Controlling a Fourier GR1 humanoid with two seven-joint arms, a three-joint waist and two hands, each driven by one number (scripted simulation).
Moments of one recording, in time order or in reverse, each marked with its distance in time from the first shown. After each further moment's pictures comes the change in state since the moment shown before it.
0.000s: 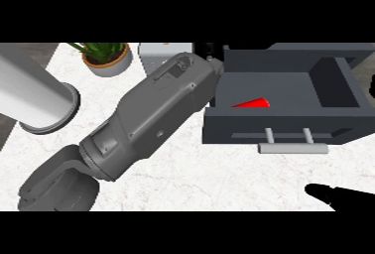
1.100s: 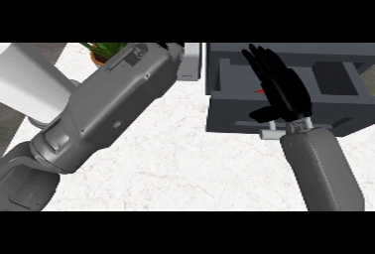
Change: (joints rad) left arm 0.082 0.182 0.012 -0.167 -0.112 0.019 0.167; right arm -0.446 -0.037 0.247 0.910 0.606 -0.412 -0.152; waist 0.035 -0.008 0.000
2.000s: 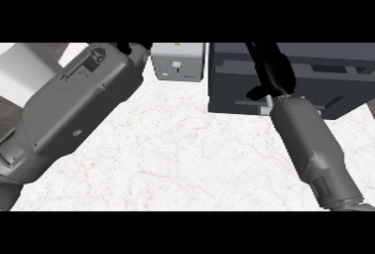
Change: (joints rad) left arm 0.130 0.157 0.016 -0.237 -0.076 0.006 0.123; right arm -0.315 -0.016 -0.117 0.674 0.153 -0.440 -0.057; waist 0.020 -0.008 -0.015
